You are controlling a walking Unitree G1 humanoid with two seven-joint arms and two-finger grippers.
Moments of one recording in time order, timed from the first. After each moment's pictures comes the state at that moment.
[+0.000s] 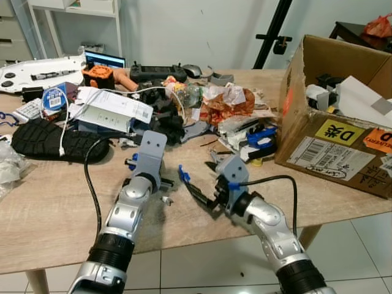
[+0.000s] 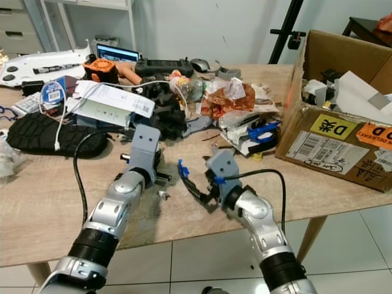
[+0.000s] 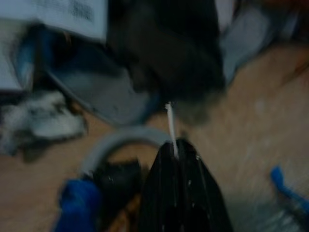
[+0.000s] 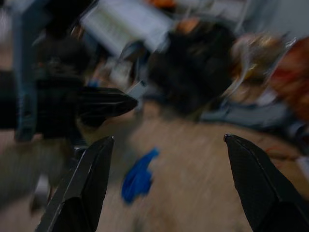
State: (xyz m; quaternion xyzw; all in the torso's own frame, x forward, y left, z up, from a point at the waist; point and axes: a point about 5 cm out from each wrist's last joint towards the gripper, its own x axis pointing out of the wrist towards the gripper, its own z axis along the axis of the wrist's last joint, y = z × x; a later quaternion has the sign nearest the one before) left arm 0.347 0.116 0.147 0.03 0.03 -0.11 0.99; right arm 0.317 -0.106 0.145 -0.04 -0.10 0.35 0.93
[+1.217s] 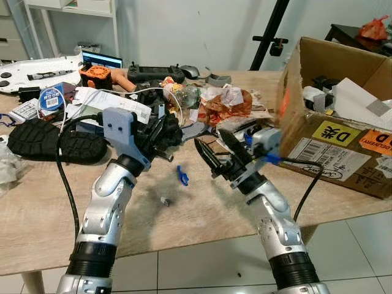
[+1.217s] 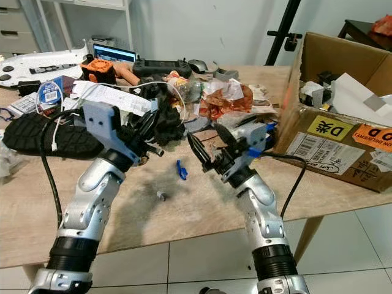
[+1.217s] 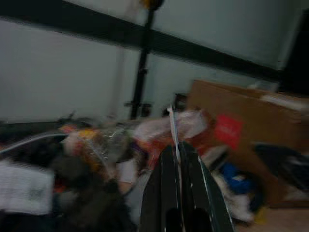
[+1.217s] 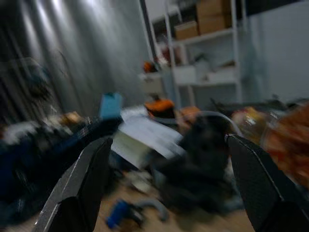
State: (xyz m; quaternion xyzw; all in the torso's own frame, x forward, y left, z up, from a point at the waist) left arm 0.313 0.119 0.212 -0.06 -0.22 -0.32 0.92; right arm 0.316 -0.104 0.192 0.19 -0.21 0.35 0.89
